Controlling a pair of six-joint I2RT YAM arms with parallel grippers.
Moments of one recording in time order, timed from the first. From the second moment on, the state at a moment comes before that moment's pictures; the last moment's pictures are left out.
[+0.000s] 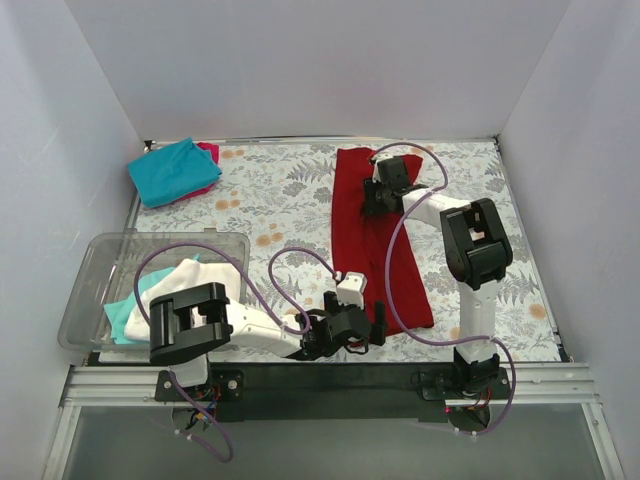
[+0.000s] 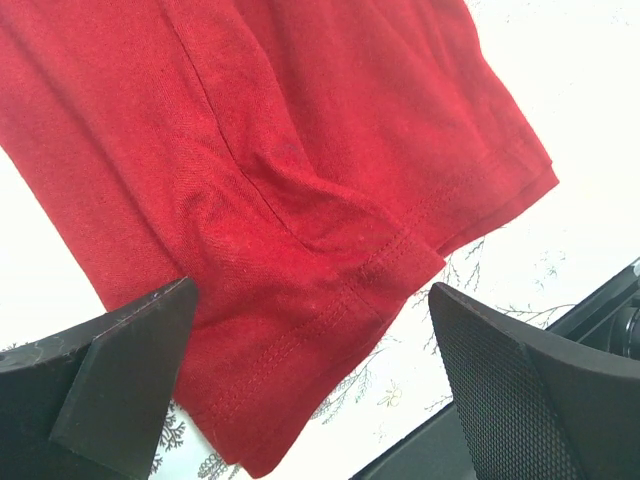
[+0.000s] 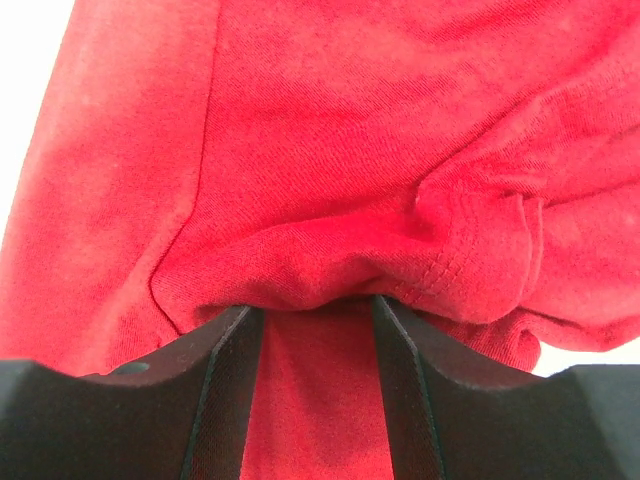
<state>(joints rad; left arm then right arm) -1.38 1.71 0.76 0.26 -0.53 -0.92 0.38 2.09 1.40 -0.10 -0.01 0.12</state>
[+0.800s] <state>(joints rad) -1.24 1.39 0.68 0.08 -0.49 -0.78 0.37 1.72 0.98 -0.12 0.11 0.16</state>
